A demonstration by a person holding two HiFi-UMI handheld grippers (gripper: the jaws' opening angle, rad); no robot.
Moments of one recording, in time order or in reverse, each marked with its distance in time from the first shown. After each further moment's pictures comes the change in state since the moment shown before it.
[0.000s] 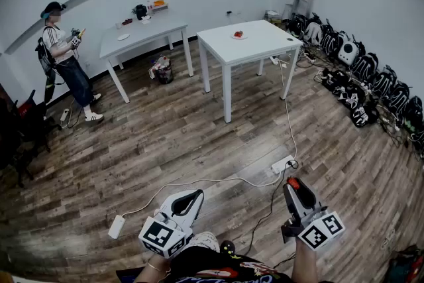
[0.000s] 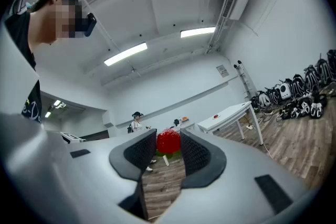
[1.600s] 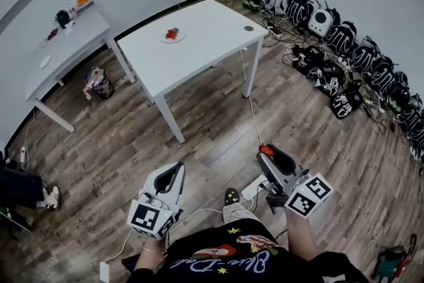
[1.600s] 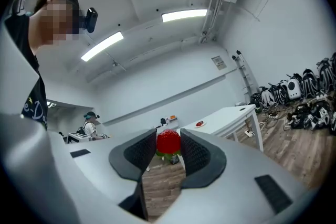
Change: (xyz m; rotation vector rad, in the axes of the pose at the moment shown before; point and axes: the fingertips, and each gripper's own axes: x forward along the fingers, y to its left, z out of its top) left arm 0.568 0.254 0.082 0.035 -0.052 -0.046; right arm 0.410 -0.420 0.127 -0.011 0.061 0.028
